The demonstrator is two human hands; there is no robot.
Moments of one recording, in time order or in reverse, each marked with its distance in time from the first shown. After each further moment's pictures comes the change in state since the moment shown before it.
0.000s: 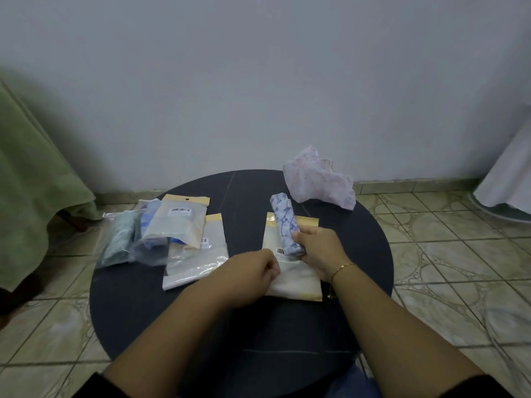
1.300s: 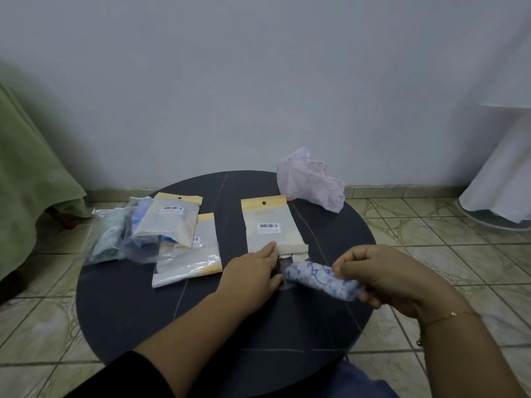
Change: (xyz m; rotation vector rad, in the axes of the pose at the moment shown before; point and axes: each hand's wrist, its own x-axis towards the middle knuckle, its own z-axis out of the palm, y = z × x) left_hand 0.018 0.007 0.035 0.330 0.235 0.092; right_hand -0.099 -0.042 -0.083 -0.426 -0.145 0.073
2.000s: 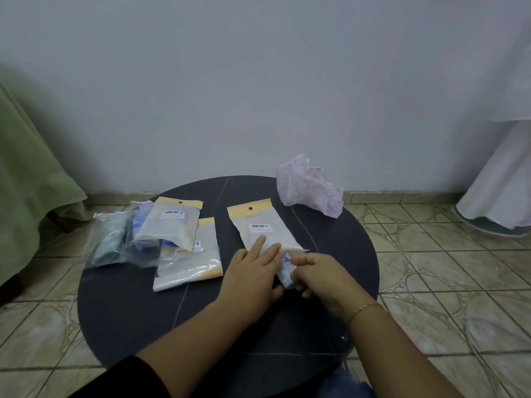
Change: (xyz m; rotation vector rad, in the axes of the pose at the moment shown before) left_hand -0.006 0.002 0.001 0.170 0.126 0.071; right_hand 0.042 -0.002 0.068 0.124 0.026 -0.007
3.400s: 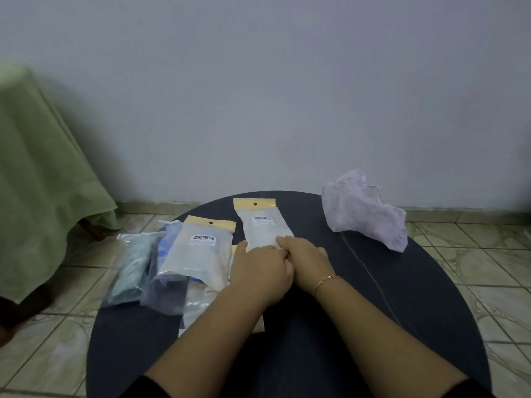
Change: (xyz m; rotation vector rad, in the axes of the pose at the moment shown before) left_hand 0.071 -0.083 -0.004 -0.131 -0.093 -0.338; right_hand 0.169 -0.034 0.074 -0.940 0.136 -0.543
